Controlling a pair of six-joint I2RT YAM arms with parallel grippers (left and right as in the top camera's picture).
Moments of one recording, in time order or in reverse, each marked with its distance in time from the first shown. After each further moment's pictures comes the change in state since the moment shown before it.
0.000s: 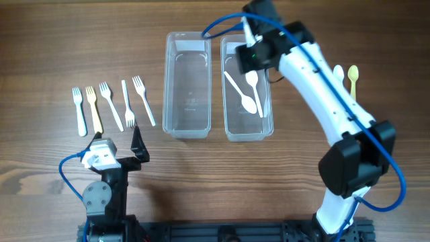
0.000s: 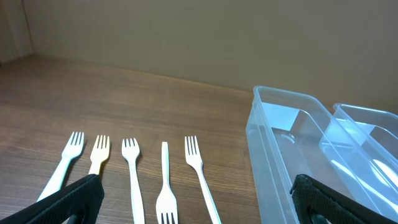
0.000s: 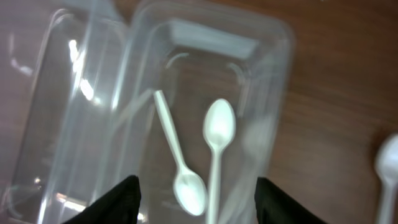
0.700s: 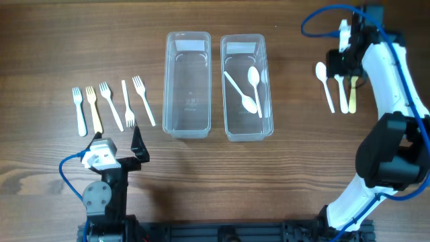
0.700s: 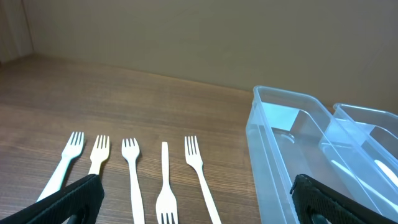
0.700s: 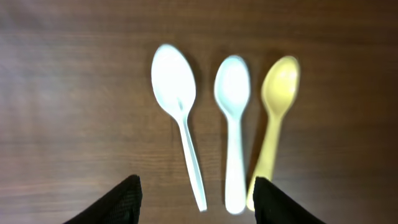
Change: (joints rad) left arm 0.000 0.000 0.000 0.000 0.000 0.000; right arm -0.521 -0.004 -0.266 0.115 0.015 -0.266
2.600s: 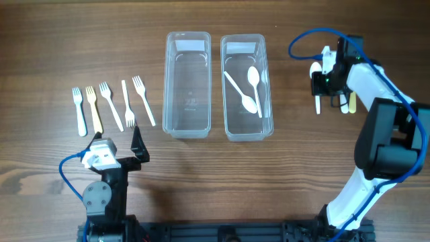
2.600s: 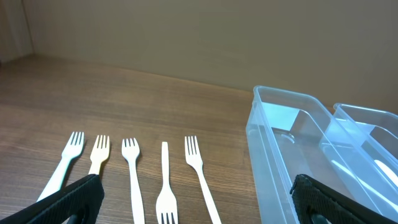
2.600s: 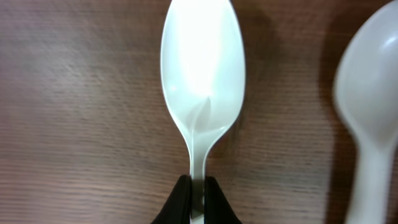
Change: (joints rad) left arm 0.000 0.000 0.000 0.000 0.000 0.000; right arm -0.006 0.066 -0.245 0.300 -0.185 0.026
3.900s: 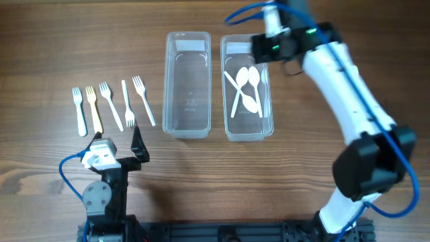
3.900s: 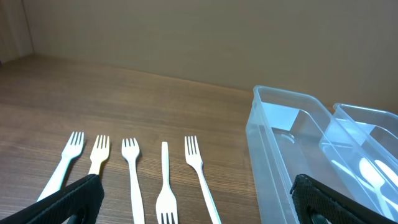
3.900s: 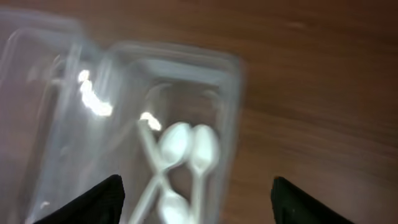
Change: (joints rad) left arm 0.000 0.000 0.000 0.000 0.000 0.000; right arm 0.365 -0.137 0.404 -0.271 0.060 0.190
